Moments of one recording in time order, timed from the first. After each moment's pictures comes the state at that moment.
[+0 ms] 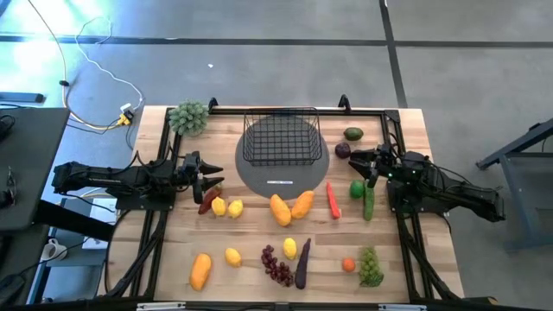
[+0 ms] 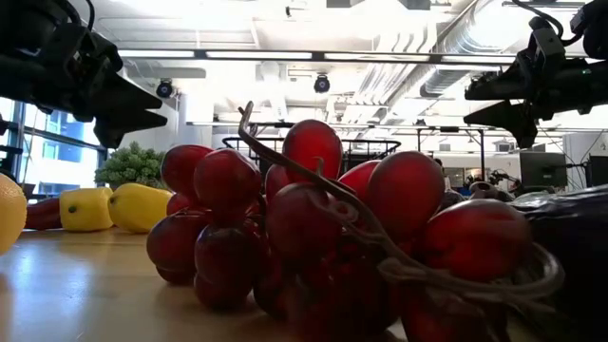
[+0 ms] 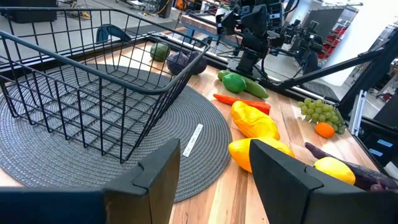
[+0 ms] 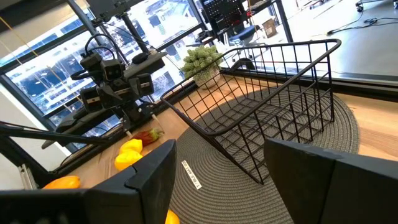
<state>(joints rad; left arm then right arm) 0.12 0.24 0.01 0.04 -0.19 -0.35 -0.30 0.01 0.06 -0.13 0.05 0.47</state>
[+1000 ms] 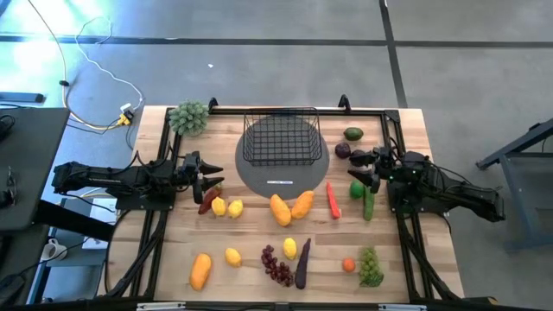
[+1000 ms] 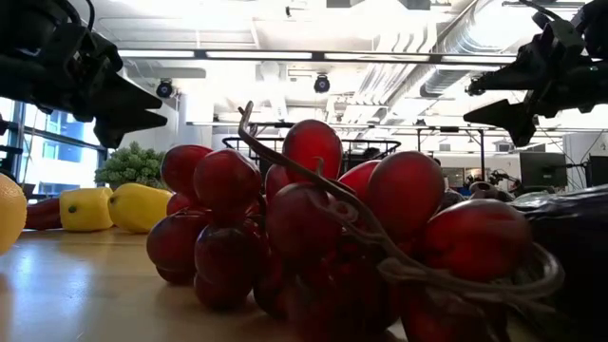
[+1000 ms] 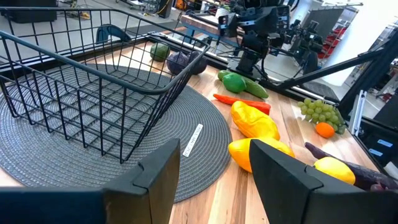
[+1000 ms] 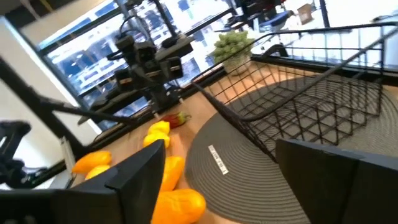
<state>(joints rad) 0.12 0.24 0.01 0.04 -0.19 -0.35 -0.30 0.01 0.06 -0.13 -0.11 0.45</state>
